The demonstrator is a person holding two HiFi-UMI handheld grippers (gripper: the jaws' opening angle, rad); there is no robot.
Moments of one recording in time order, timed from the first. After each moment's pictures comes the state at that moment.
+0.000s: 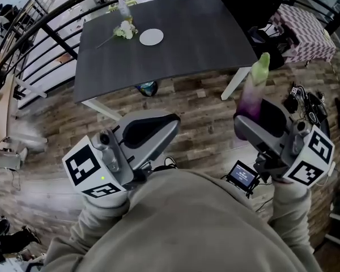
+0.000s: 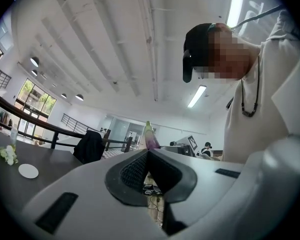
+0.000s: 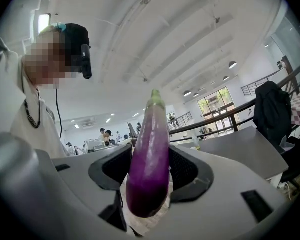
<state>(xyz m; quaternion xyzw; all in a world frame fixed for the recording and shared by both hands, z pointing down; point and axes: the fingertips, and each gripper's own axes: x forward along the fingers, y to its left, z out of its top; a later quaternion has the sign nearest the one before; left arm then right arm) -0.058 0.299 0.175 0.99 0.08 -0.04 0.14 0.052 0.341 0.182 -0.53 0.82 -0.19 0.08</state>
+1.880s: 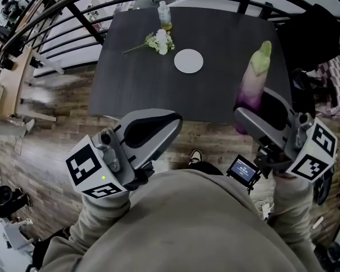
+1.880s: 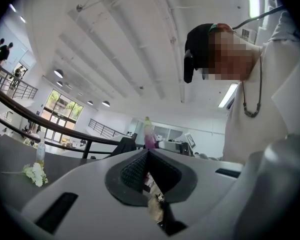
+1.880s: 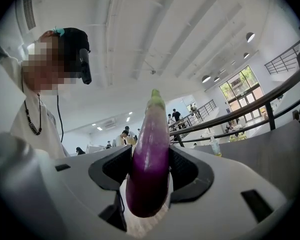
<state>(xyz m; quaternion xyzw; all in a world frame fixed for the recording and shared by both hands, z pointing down) 0.010 0.018 0.184 0.98 -0.06 -0.04 0.16 0.120 0.017 0.183 -0.39 0.89 -0.23 0.08</state>
